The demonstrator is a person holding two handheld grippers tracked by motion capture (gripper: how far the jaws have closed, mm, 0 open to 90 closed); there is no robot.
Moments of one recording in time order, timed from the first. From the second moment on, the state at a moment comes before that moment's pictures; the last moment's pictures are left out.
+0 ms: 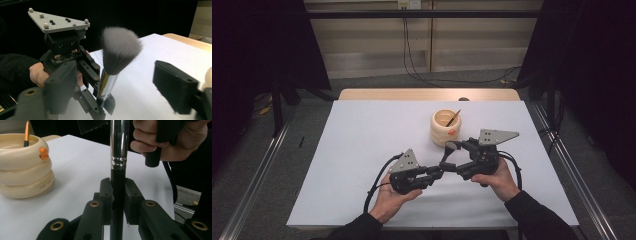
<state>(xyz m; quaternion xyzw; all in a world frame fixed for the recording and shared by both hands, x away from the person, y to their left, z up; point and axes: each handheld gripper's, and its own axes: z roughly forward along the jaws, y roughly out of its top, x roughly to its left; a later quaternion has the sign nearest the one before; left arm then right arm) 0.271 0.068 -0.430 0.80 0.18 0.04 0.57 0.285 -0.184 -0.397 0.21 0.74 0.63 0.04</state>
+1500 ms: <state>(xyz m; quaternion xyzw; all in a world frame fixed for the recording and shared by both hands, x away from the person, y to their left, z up) 0.275 0.071 -0.442 0.78 0.19 0.05 0.60 0.285 -0.182 -0.399 0.20 0.75 0.63 0.00</state>
